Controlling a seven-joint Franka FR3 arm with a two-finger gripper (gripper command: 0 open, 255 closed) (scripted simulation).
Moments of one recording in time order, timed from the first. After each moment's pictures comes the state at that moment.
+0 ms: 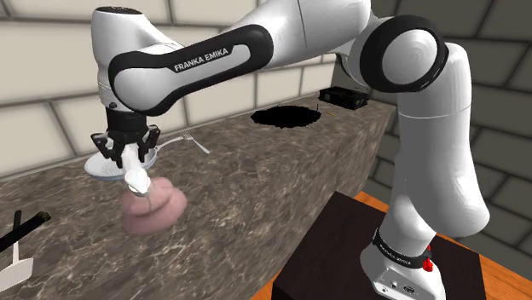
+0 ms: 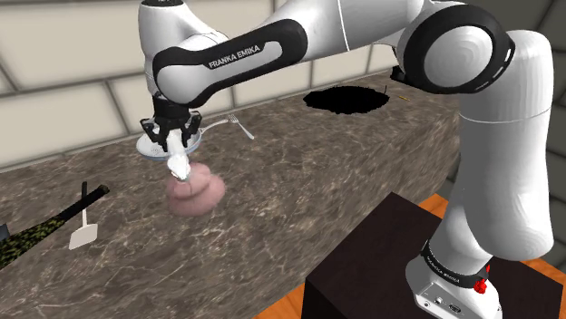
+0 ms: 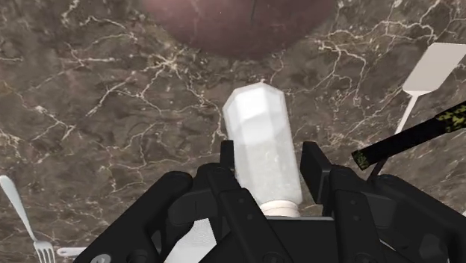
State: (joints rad) arm 0.42 0.39 0.14 -1.52 -0.13 2.17 0.73
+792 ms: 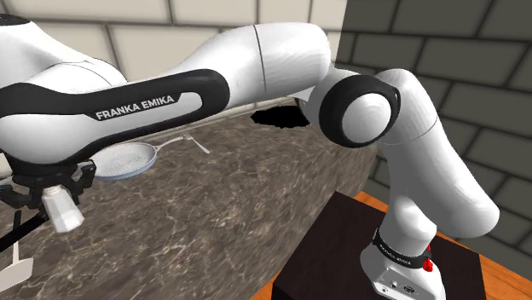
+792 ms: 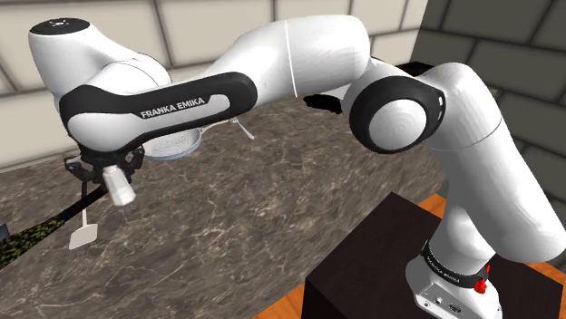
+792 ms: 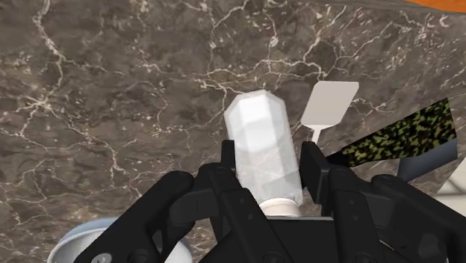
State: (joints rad) arm 0.64 0.71 0.15 -1.04 -0.23 1.99 0.94
